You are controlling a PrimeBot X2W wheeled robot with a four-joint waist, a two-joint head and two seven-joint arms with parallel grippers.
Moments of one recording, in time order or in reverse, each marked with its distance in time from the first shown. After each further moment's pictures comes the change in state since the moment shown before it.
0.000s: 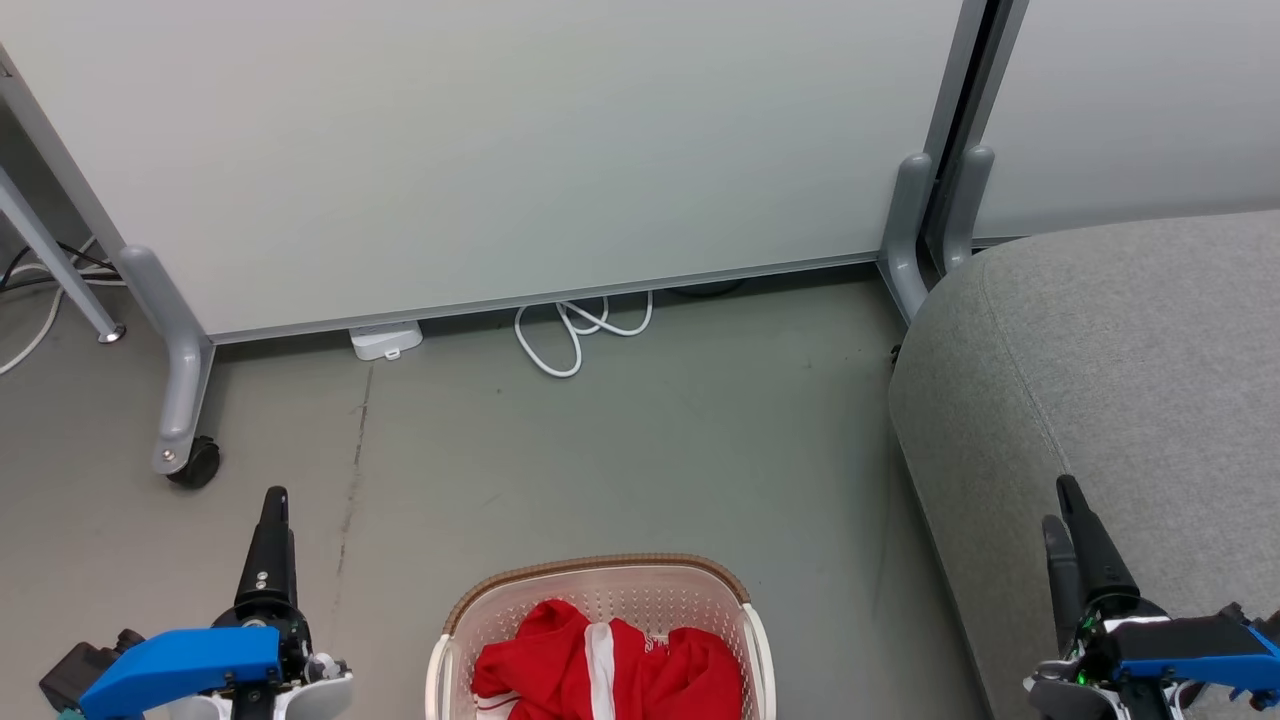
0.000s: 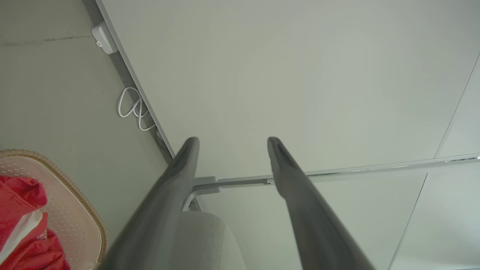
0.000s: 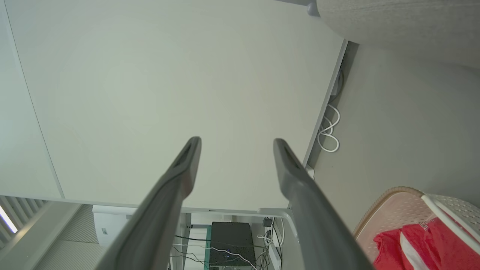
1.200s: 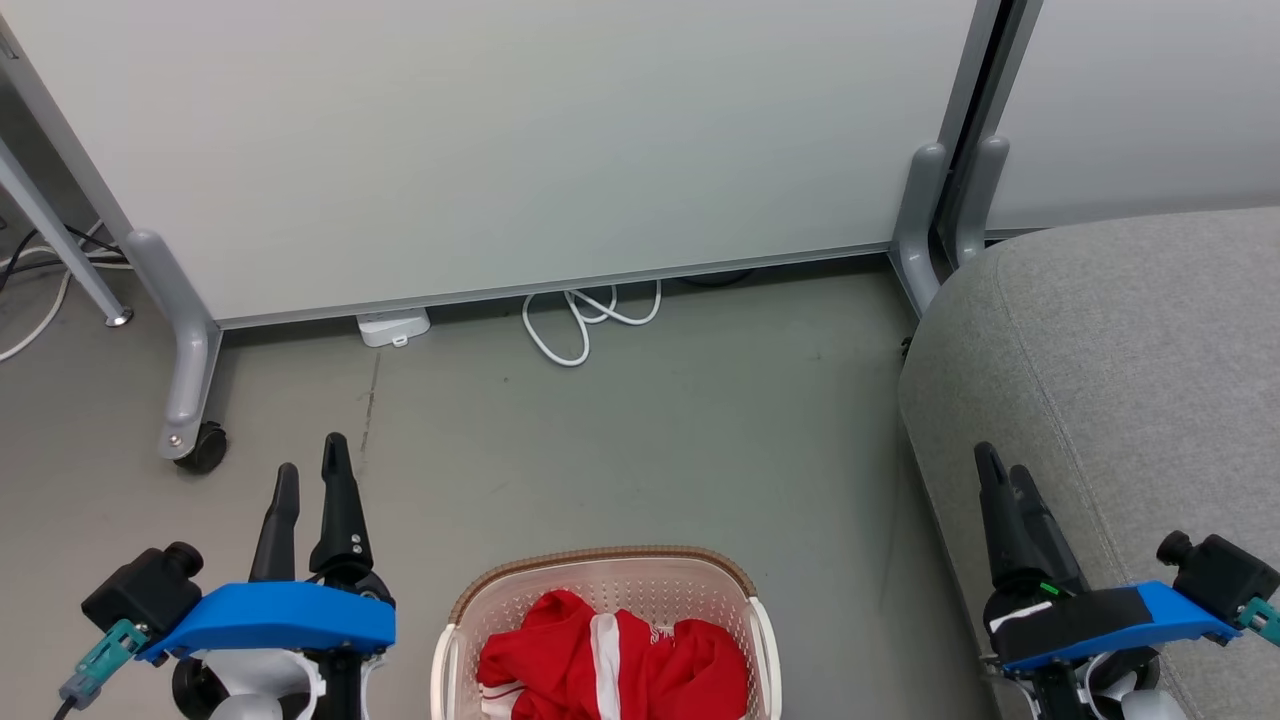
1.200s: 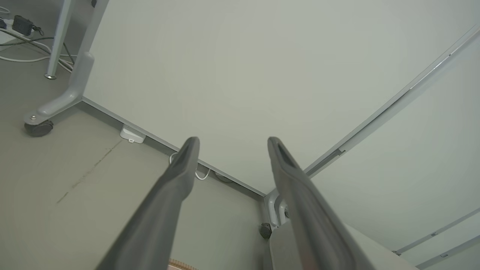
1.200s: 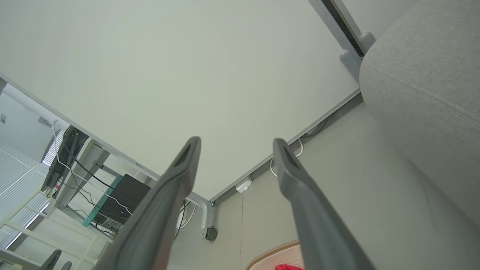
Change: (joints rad) left arm -0.028 0.002 -0.114 -0.084 0.684 0.067 -0.132; right arm -0.027 -0.002 0.113 -0.058 -0.629 0.000 -0.133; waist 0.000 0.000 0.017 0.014
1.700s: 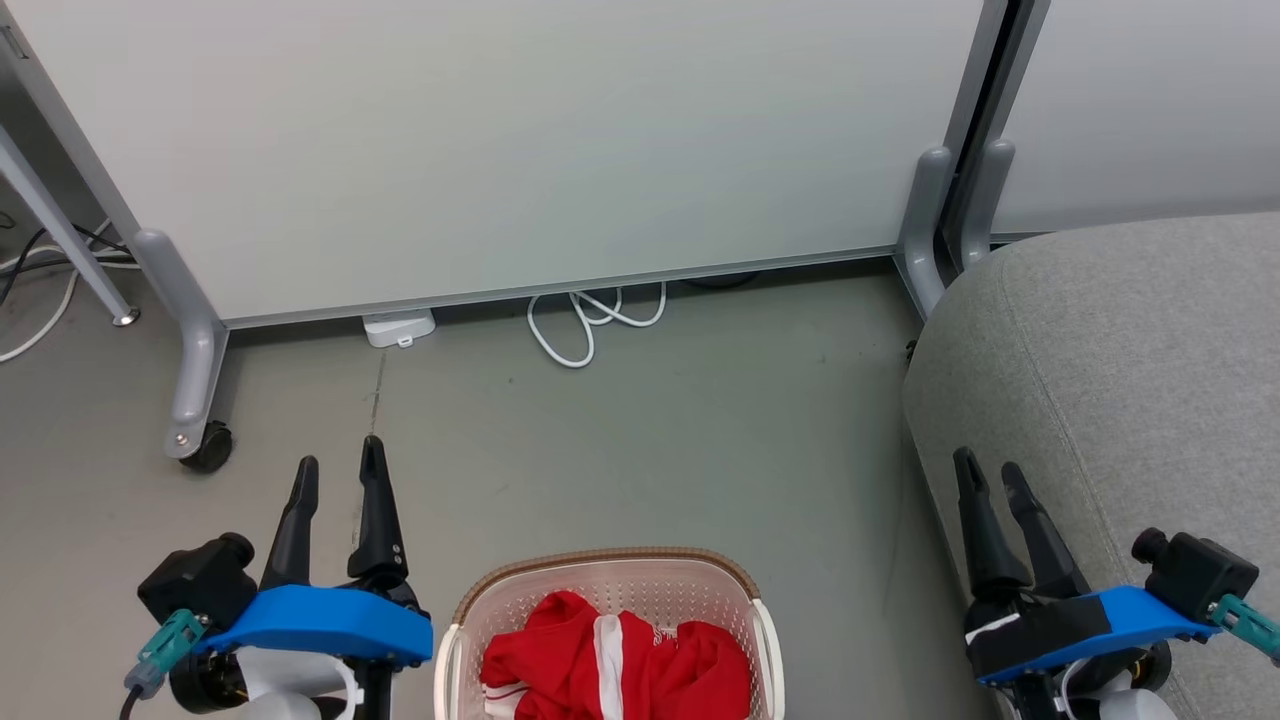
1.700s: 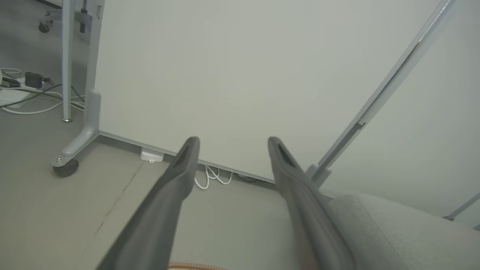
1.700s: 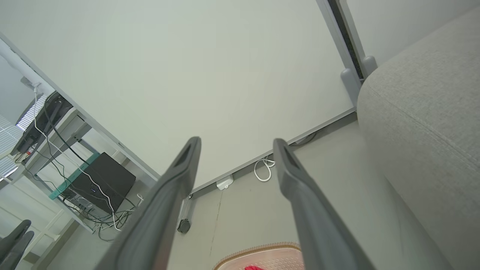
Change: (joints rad) left arm -0.001 0.012 -0.053 0.016 0.230 0.017 -0.044; right arm 0.000 -0.001 0.024 0.008 -0.191 0.000 -0.044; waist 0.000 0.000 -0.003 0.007
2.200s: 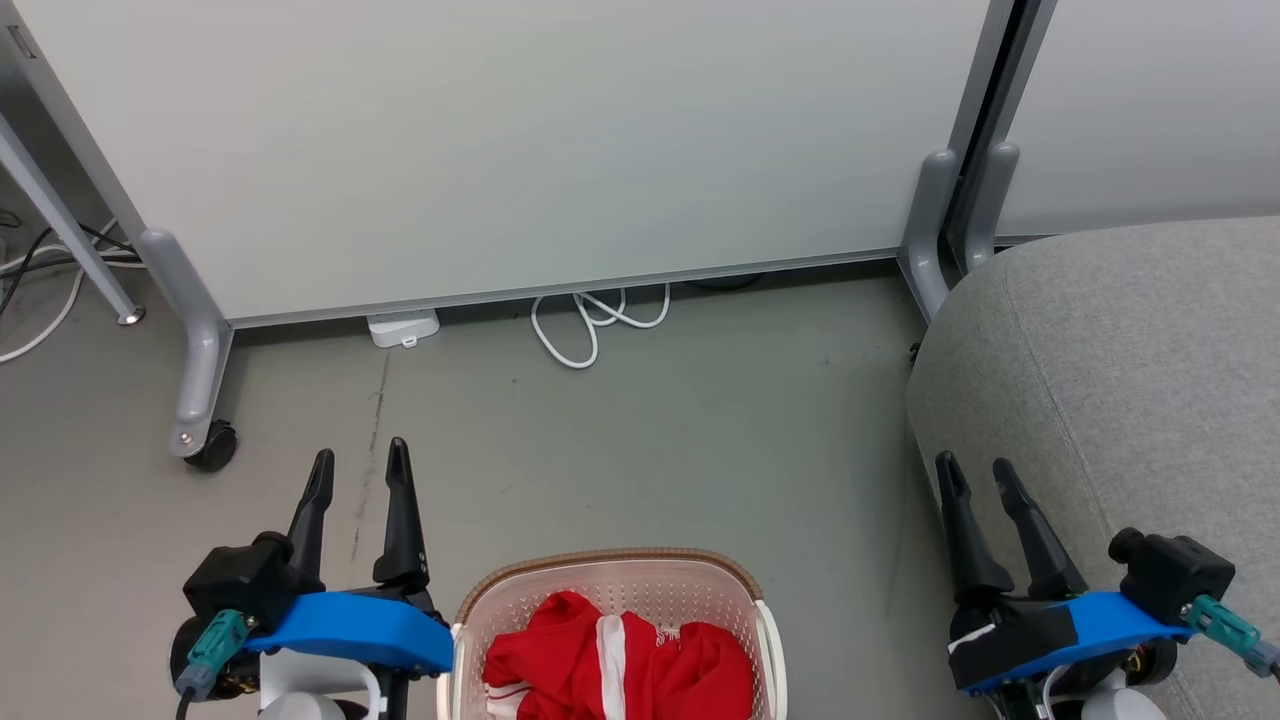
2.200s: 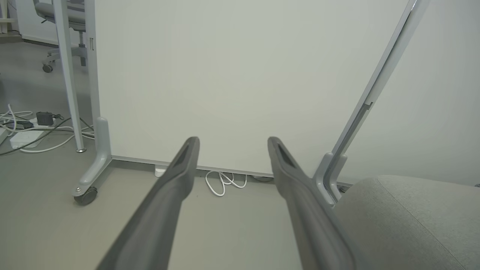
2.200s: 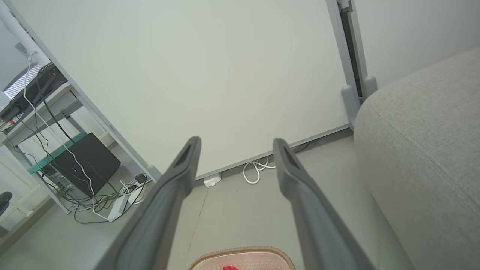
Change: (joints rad) left arm 0.000 0.014 -0.047 0.008 0.158 0.018 -0.036; right arm 0.000 -0.001 0.018 0.004 -0.145 0.000 -0.036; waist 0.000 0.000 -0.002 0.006
